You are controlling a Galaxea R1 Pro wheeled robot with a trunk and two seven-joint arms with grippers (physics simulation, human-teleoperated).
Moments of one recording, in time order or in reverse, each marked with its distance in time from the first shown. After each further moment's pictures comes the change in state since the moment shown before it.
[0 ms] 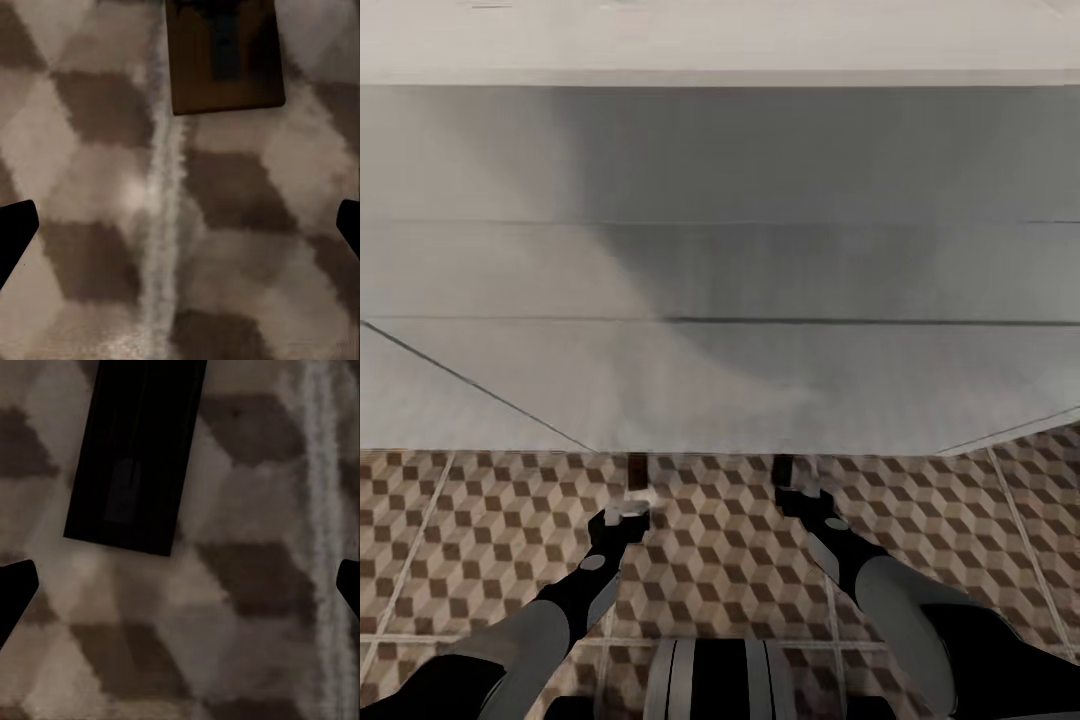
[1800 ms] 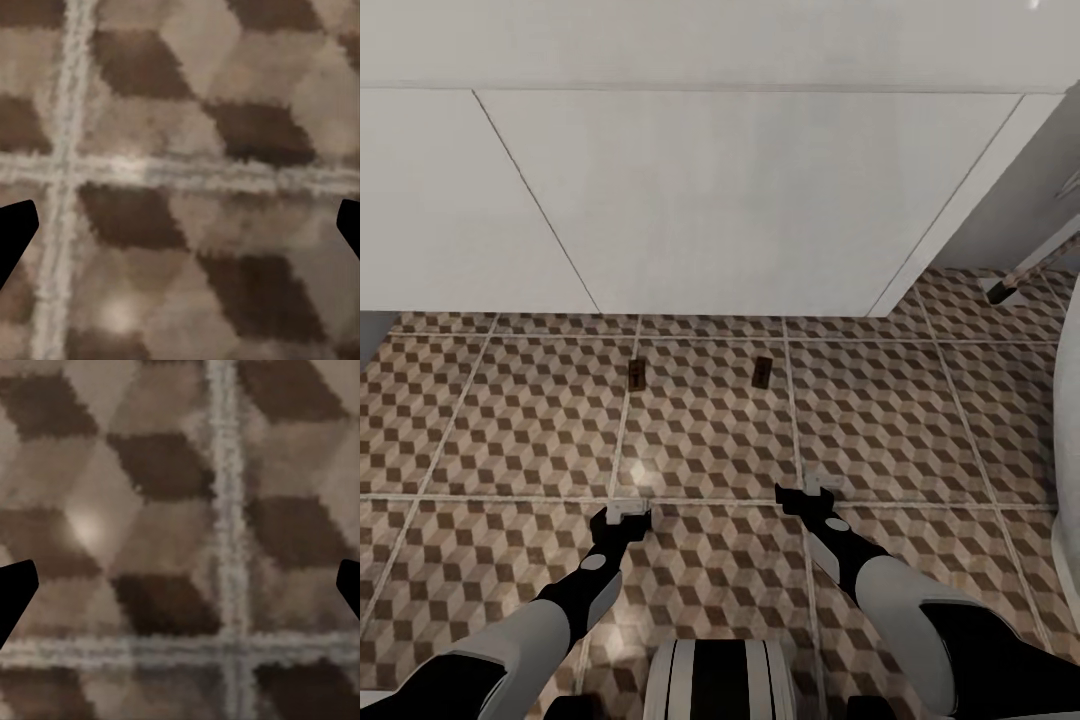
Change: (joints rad) left arm 0.000 -0.001 -0.005 -0.003 -0.008 -0.013 -0.013; right arm 0.000 0.000 0.001 -0.001 0.001 -0.028 0.000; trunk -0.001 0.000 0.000
